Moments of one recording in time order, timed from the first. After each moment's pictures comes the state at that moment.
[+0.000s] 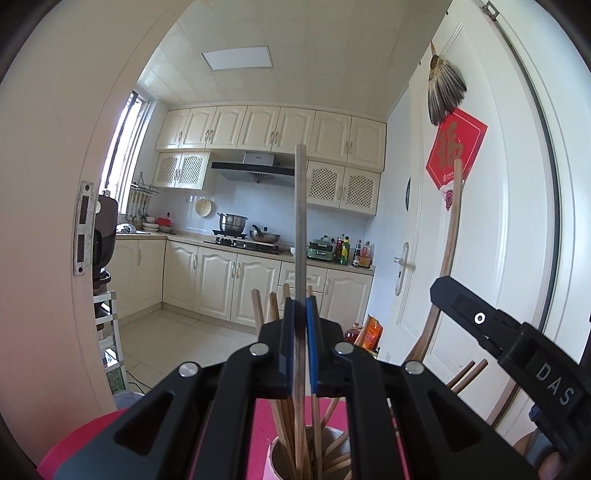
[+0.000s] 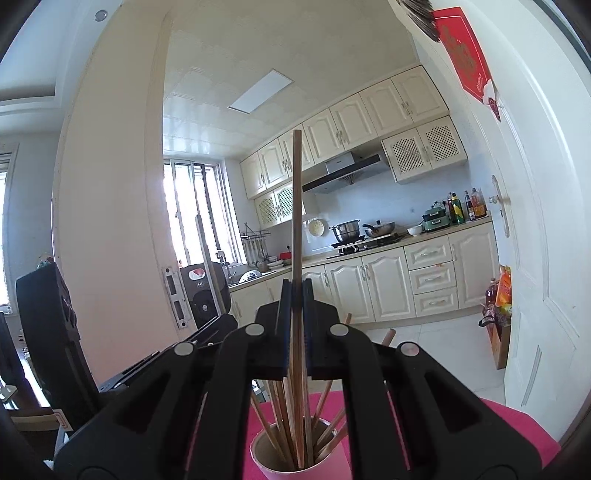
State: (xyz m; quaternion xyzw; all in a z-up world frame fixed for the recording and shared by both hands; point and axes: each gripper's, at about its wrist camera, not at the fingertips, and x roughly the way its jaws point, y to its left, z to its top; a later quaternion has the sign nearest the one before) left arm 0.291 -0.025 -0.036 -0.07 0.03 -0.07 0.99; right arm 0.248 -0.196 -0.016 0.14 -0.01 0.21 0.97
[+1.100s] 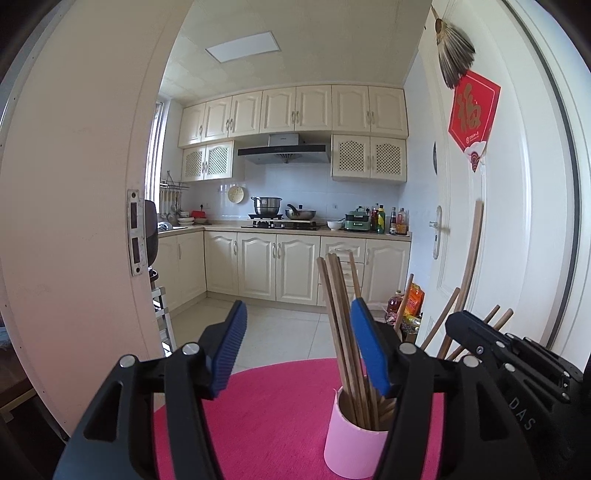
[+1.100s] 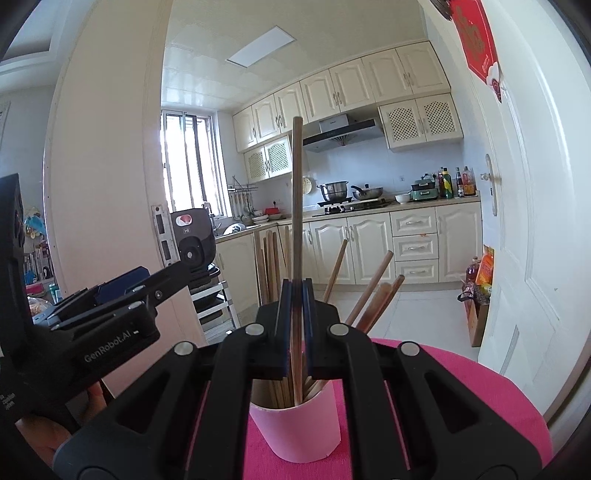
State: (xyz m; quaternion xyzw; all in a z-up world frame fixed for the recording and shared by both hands) left arm 0.256 -0.003 -0.035 -0.01 0.08 0.00 1.00; right arm 0.245 -0.186 -0.038 0.09 0.08 0.19 0.98
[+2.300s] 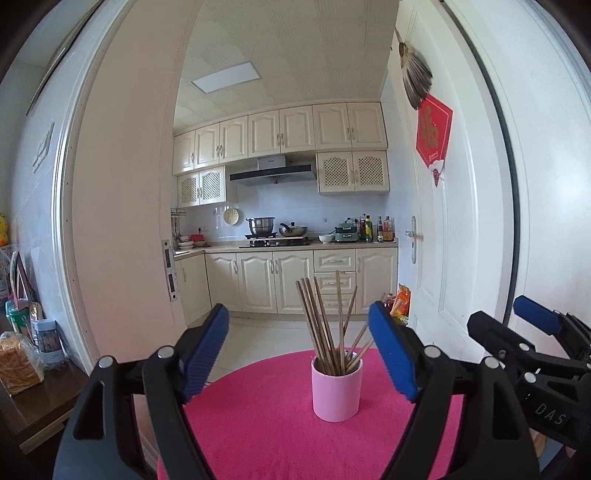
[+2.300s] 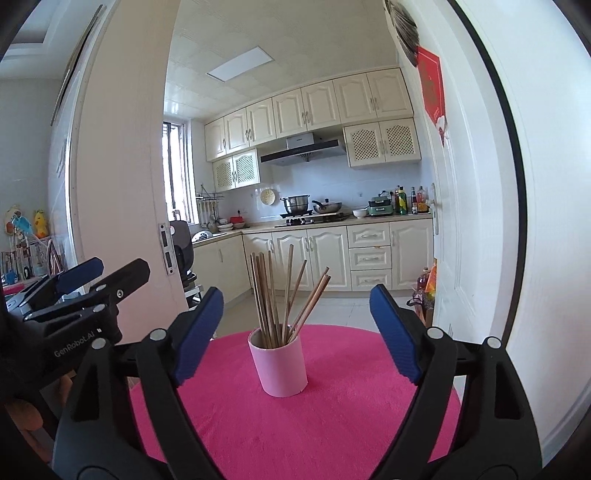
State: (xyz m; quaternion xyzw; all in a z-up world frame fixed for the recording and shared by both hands) left arm 0.086 -0.027 0.024 0.04 0.06 -0.01 1.00; right arm 0.070 -0.223 0.015 0.07 0.06 0.09 0.99
